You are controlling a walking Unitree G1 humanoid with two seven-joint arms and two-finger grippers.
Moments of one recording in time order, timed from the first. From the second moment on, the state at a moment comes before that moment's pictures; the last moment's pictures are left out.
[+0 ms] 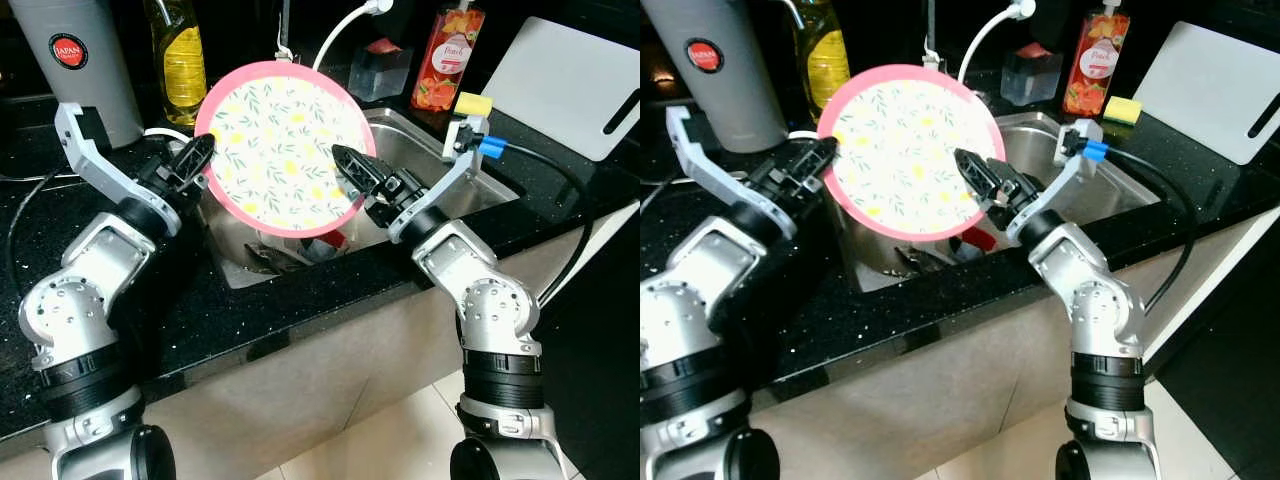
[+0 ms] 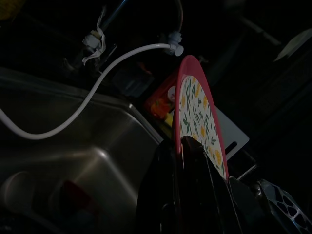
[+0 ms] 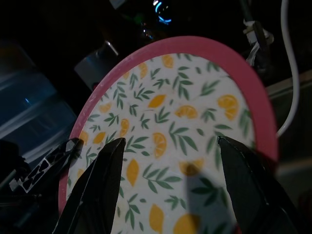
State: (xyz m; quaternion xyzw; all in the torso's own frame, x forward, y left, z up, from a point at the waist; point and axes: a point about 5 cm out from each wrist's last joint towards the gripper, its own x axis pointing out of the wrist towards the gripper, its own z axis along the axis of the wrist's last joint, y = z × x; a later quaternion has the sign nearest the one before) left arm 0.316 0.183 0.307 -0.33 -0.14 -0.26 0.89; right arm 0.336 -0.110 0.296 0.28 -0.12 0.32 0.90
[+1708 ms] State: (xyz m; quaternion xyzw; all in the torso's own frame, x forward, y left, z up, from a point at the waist) left arm 0.302 0.181 0.315 -0.28 -0.20 -0.30 0.89; right arm 0.343 -0.114 0.294 0.28 -0.12 0.29 0.91
